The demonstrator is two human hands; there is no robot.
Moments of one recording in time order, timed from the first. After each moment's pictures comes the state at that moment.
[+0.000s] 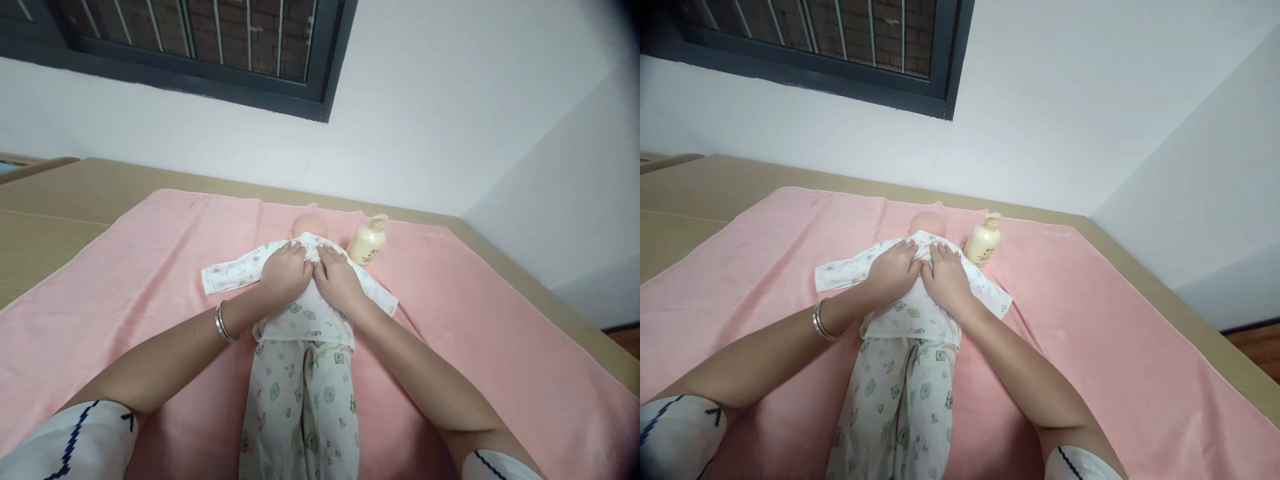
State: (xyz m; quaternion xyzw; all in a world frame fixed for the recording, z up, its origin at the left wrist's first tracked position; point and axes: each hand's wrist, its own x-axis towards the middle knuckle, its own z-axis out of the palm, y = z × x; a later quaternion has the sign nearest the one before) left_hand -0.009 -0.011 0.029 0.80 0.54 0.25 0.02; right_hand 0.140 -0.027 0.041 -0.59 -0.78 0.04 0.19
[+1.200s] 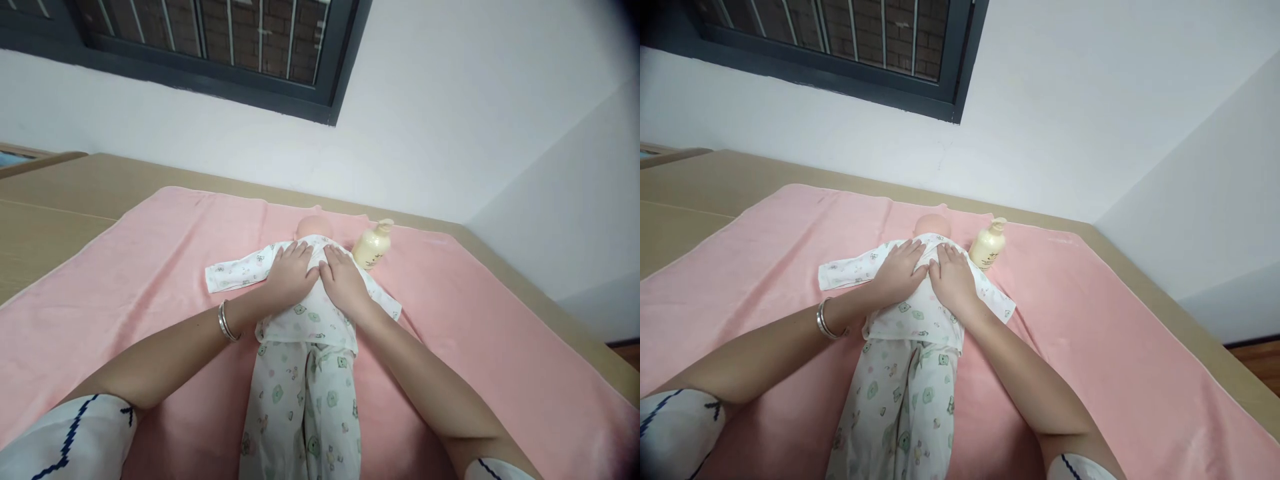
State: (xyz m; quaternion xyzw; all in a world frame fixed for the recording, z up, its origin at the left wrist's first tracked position) left_hand -0.010 -0.011 0.022 0.81 0.54 0.24 0.07; right_hand 0.143 -0.018 0.035 -0.59 -0.79 0.02 0.19
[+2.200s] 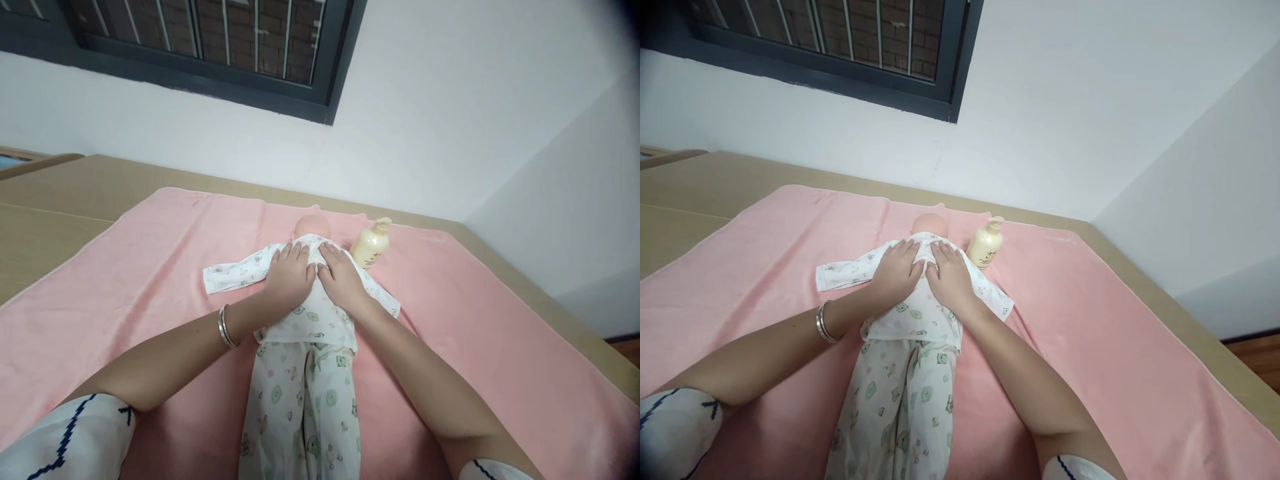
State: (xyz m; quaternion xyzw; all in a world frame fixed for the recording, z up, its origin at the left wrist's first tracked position) left_hand -0.007 -0.011 0.014 0.79 0.55 0.27 0.04; right_hand 0.152 -0.008 0.025 -0.55 -0.80 0.04 0.23
